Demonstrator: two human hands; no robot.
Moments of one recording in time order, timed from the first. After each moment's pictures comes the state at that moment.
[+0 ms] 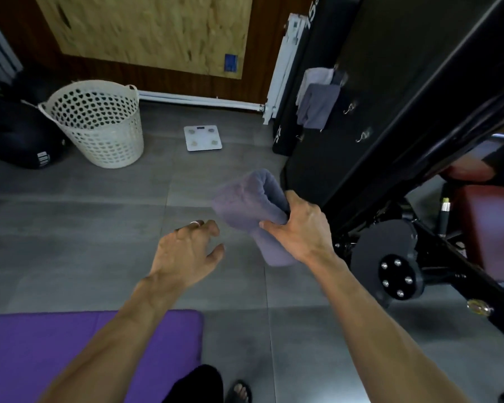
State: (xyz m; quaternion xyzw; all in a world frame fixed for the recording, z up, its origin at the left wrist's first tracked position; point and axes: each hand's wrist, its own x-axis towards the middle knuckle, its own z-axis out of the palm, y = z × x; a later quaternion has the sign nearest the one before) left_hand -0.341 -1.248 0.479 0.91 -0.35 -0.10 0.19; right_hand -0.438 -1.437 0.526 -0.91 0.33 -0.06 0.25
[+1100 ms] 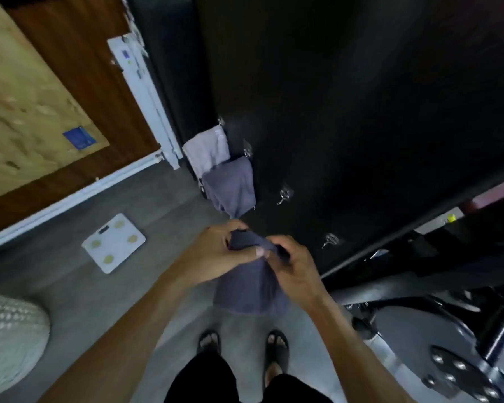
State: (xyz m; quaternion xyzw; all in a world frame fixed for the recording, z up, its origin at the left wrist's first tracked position) left_hand -0.025 -1.830 0.478 0.65 -0.51 -0.47 0.30; right_hand -0.208 -1.862 0.435 -0.66 0.49 -0.27 0.50
